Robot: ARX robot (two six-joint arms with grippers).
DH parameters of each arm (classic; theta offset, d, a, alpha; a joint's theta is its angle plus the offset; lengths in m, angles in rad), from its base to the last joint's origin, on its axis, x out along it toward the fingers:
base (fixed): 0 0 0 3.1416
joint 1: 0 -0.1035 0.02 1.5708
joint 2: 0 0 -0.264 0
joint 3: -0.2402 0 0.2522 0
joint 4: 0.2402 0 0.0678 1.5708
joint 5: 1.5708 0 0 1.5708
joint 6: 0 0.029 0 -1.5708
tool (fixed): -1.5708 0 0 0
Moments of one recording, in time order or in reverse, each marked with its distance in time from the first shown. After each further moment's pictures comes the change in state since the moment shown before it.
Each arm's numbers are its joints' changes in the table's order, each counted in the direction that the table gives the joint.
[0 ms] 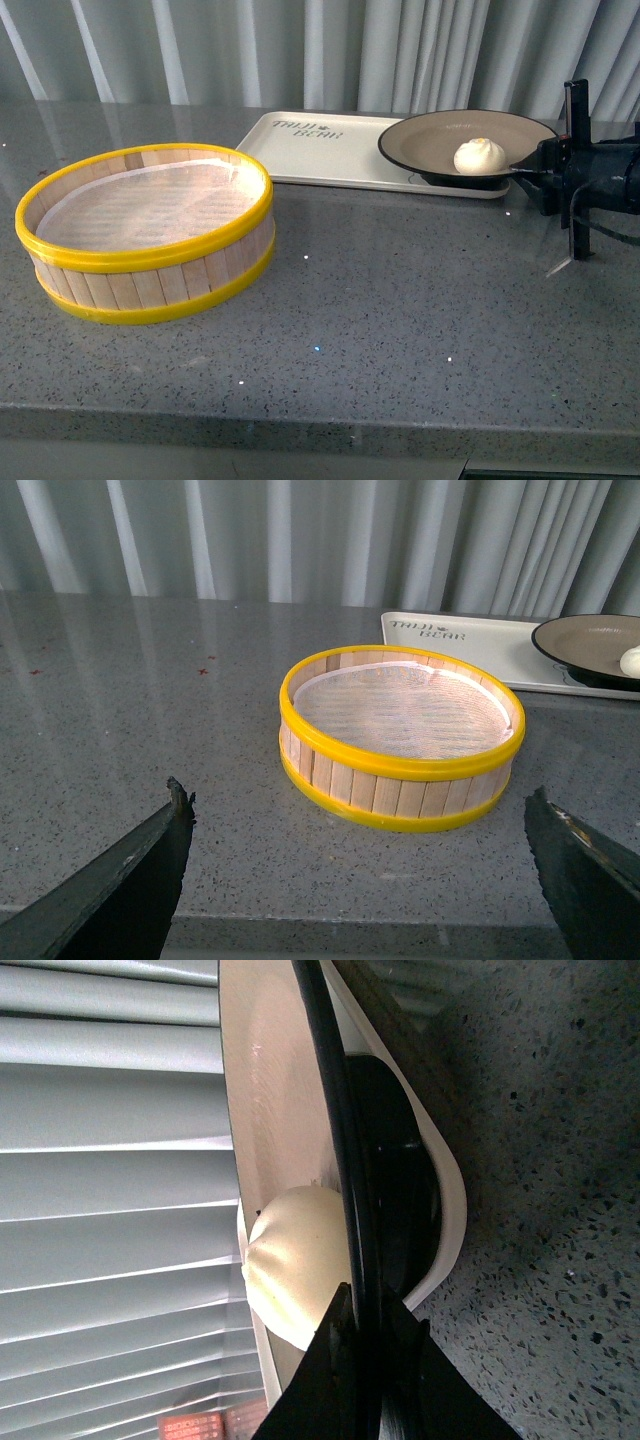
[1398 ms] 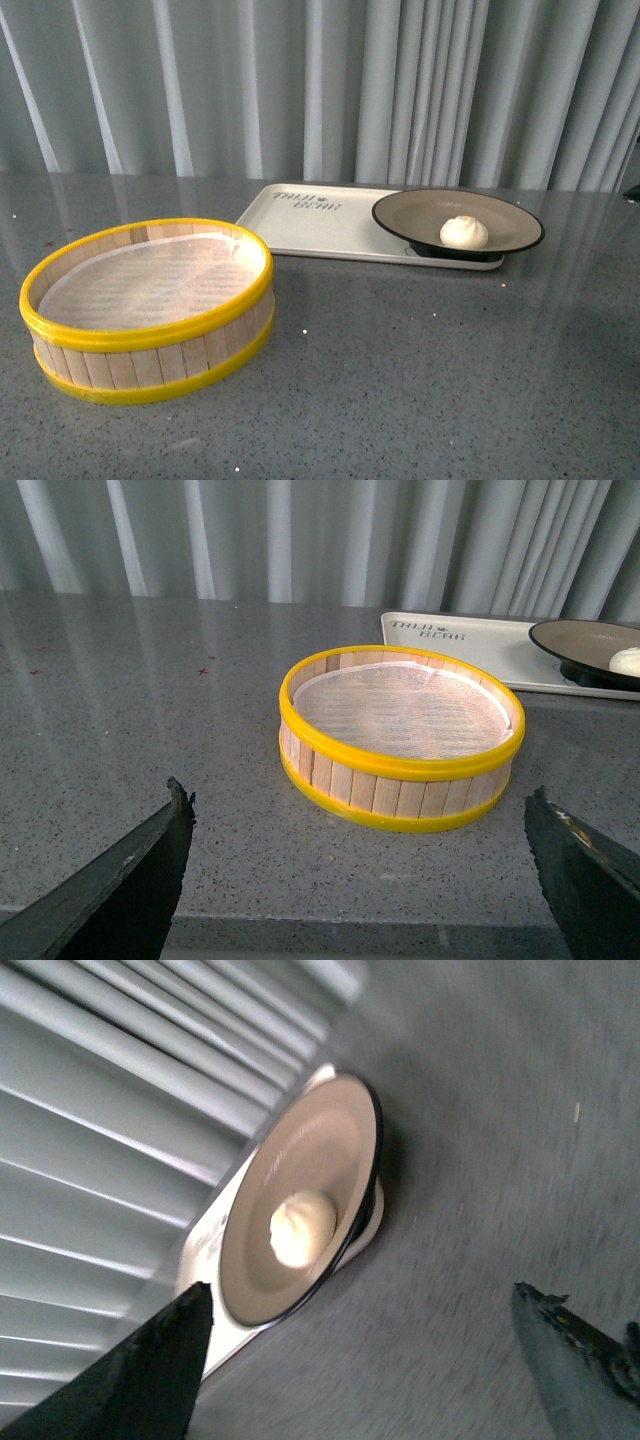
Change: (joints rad) left arm 0.000 0.000 0.000 0.000 0.000 0.000; right arm 0.045 -0.570 0.608 -0.135 -0.234 -0.462
